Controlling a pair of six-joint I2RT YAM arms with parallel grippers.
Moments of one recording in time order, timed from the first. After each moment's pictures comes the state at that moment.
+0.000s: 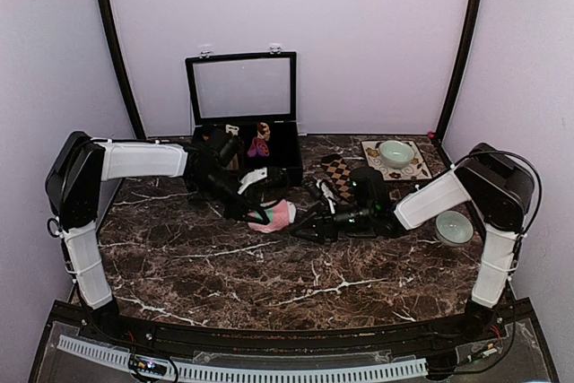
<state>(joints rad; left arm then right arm) -0.61 1.89 1.32 -0.56 0.72 0.63 0.74 1.90 0.84 0.60 -0.79 0.16</state>
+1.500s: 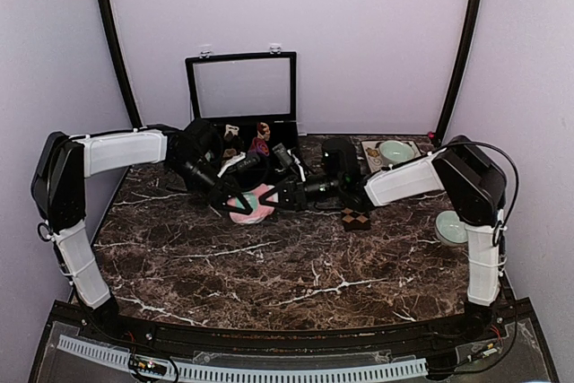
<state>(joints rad) -0.49 1.82 1.37 -0.81 0.90 0.59 0.77 2.07 1.24 0.57 -0.94 0.37</state>
